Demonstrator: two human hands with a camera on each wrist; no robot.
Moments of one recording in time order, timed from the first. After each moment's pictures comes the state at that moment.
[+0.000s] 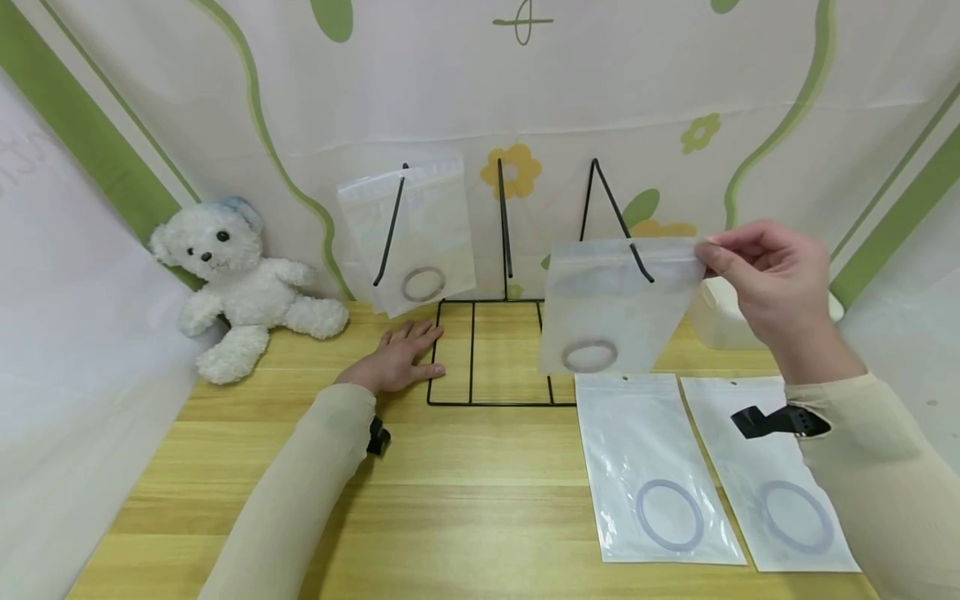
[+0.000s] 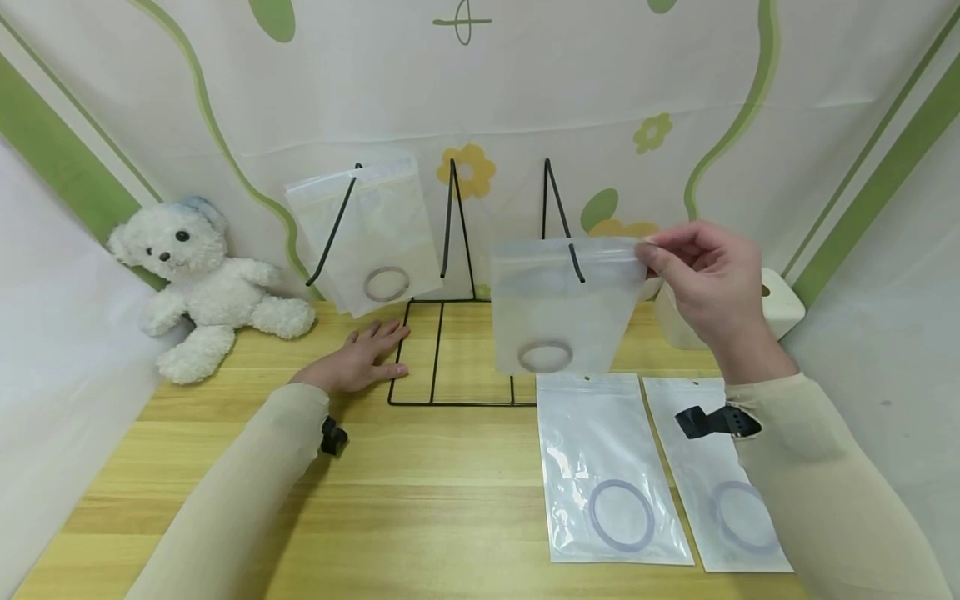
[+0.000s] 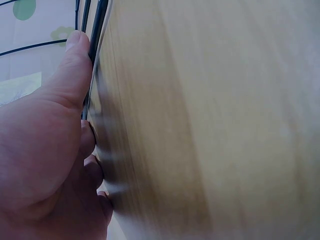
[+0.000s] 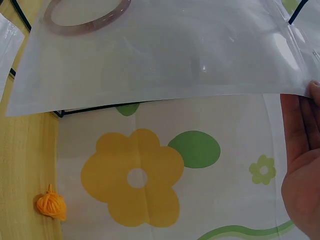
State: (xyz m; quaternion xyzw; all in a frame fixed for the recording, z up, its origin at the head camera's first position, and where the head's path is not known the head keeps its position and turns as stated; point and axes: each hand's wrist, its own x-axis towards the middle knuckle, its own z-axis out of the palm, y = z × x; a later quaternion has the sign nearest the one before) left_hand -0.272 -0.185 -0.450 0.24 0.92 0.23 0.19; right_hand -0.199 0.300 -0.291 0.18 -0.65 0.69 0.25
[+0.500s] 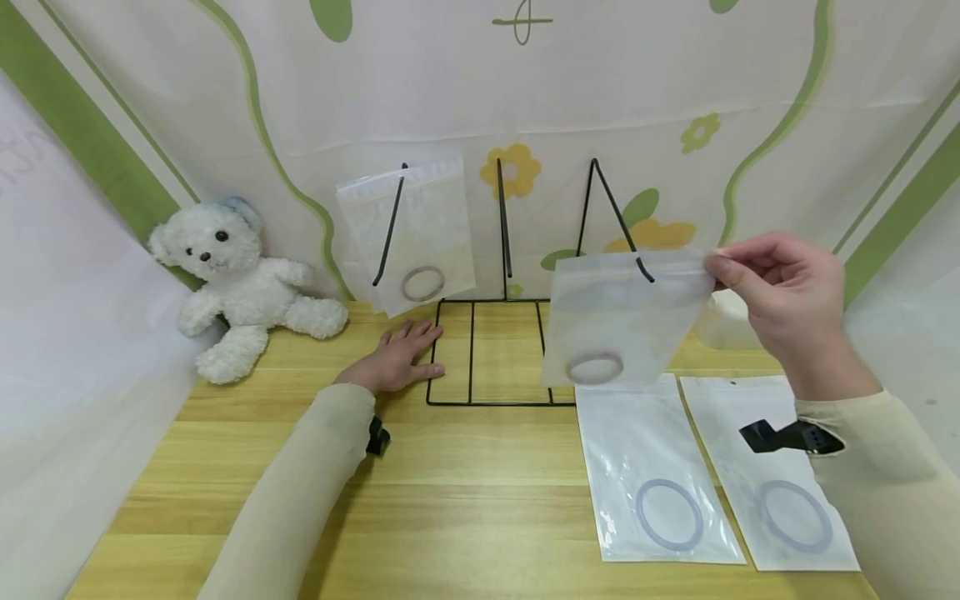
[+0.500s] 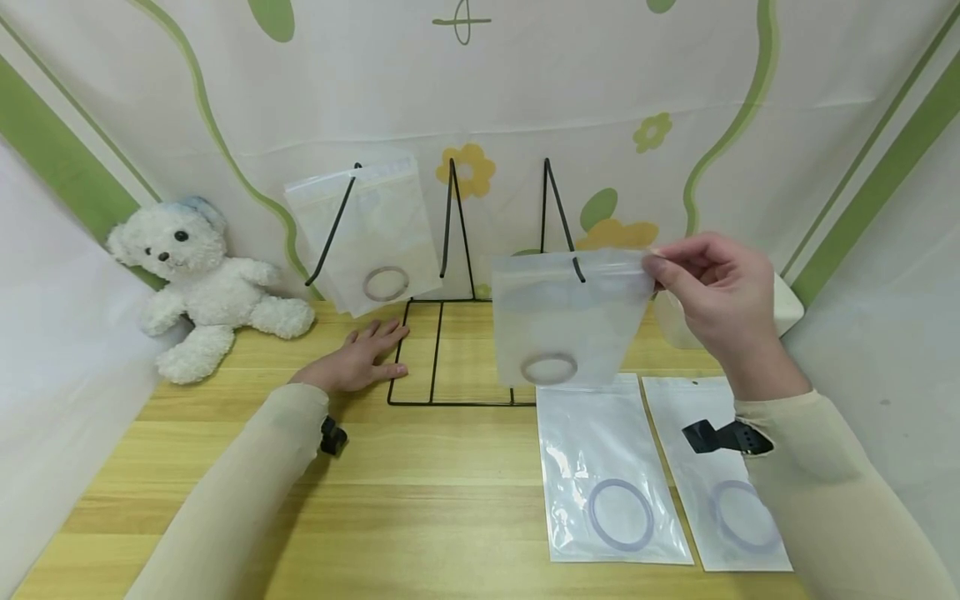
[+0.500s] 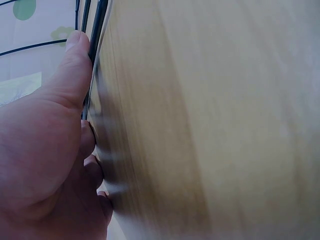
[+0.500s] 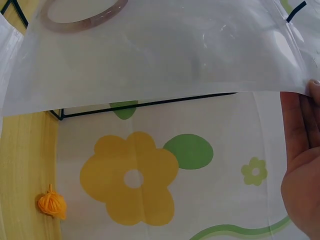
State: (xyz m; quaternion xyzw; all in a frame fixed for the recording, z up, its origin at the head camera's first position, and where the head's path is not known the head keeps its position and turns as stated) left_hand -0.264 -0.179 -0.434 0.24 0.93 0.20 0.20; right_hand -0.182 0.303 -0.293 0.20 -0.65 0.69 0.25
